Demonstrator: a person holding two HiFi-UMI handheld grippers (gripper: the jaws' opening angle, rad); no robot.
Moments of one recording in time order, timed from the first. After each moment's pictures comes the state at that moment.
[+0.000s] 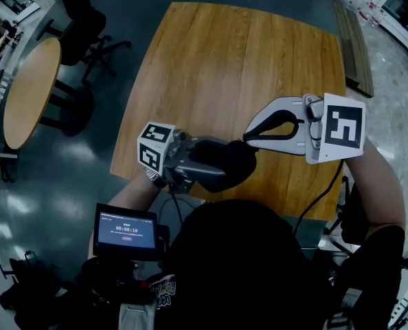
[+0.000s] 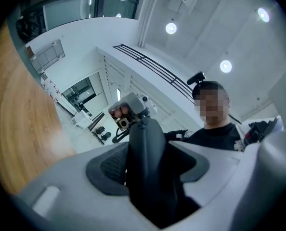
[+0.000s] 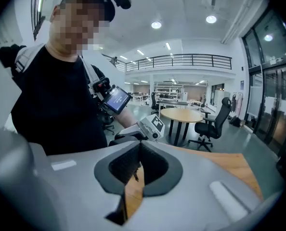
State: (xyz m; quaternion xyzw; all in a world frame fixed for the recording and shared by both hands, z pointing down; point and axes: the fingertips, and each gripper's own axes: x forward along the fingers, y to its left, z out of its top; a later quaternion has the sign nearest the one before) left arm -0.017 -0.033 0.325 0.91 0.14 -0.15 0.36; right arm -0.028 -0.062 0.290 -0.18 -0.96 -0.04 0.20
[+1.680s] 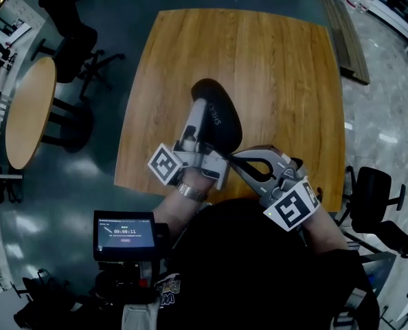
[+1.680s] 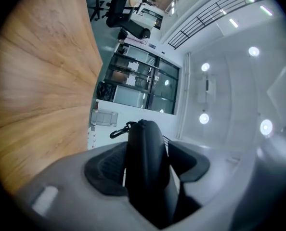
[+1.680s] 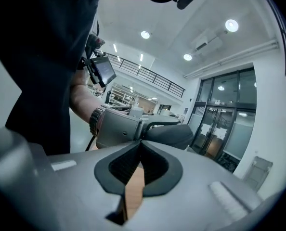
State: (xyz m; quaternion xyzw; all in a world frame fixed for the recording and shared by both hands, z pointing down) left arm -0.084 -0.169 0.349 0.62 -0.25 -0.53 0.52; right arm -0.032 -0.039 0.367 0.16 -0.96 -0.17 0.16
